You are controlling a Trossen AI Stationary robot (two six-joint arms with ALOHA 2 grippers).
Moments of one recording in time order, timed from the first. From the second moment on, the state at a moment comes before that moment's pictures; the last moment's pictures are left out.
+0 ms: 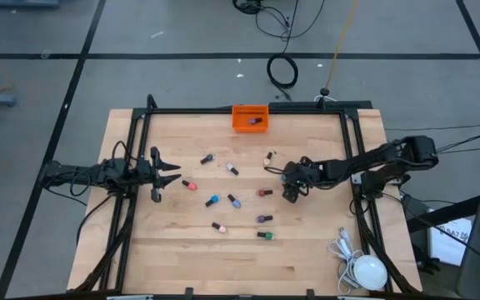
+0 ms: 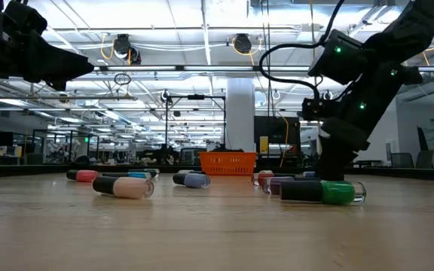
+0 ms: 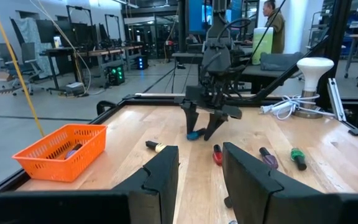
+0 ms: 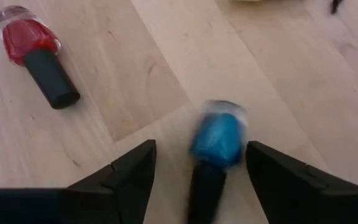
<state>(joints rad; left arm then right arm) -0.10 0.03 0.04 0.00 -0.22 0.04 -0.03 1.48 0.51 -0.12 0.21 0.42</state>
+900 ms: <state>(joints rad) -0.10 0.03 0.04 0.00 -0.21 0.04 -0.03 1.43 0.50 -0.17 0.13 0.33</state>
